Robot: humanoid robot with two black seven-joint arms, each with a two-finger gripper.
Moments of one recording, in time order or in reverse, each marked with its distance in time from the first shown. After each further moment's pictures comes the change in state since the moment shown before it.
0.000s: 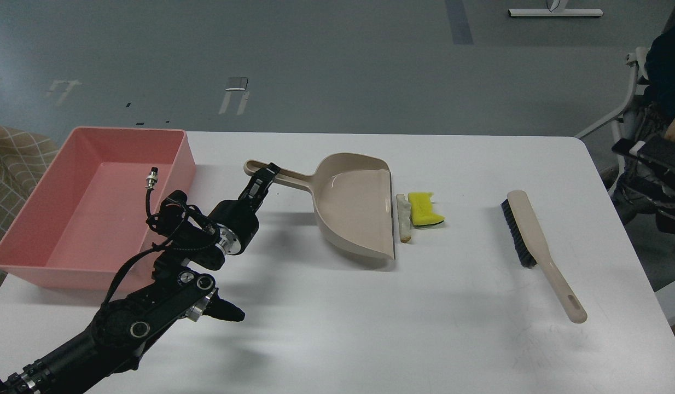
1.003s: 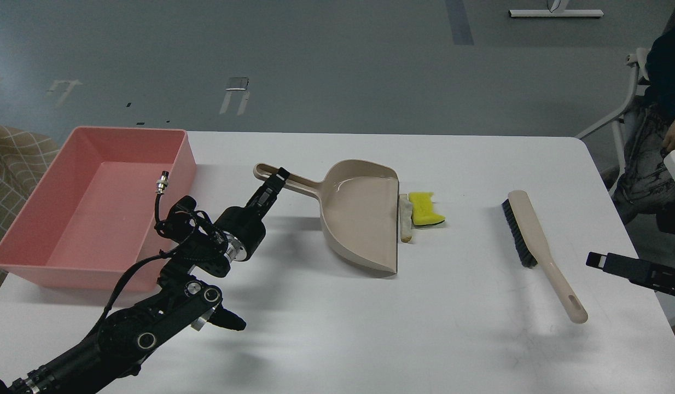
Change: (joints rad) left arm 0.016 -0.014 0.018 0.003 0.092 0.004 -0.037; right arm -0.095 0.011 -0.081 0.087 -0.383 -0.005 -0.123
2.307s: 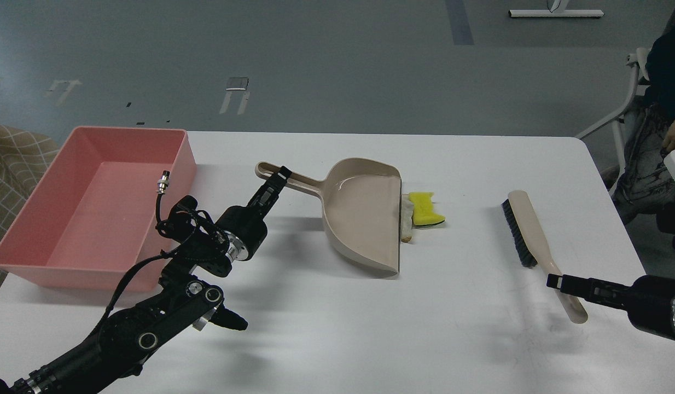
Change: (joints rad) left arm 0.000 -0.004 -0.002 -0.003 0.000 0.002 -0.008; right arm -0.040 0.135 -0.001 -0.014 -0.039 -0.001 -0.058
